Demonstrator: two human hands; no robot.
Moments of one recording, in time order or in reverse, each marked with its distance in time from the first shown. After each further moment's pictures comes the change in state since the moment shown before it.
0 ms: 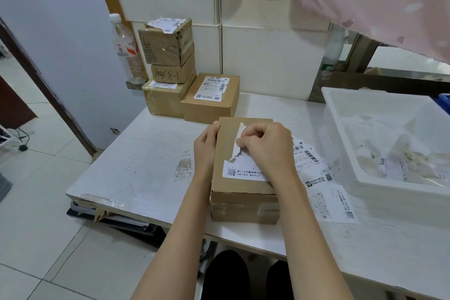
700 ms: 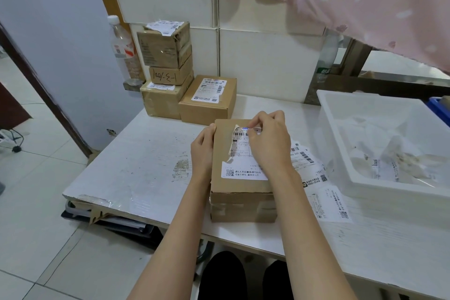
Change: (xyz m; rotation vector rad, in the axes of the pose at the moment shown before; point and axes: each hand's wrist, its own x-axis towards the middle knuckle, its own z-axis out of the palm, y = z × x) left_hand -0.001 -0.002 -0.001 -0.011 0.013 -0.010; right_hand 0.017 0.006 -0.002 -0.289 0.104 -0.105
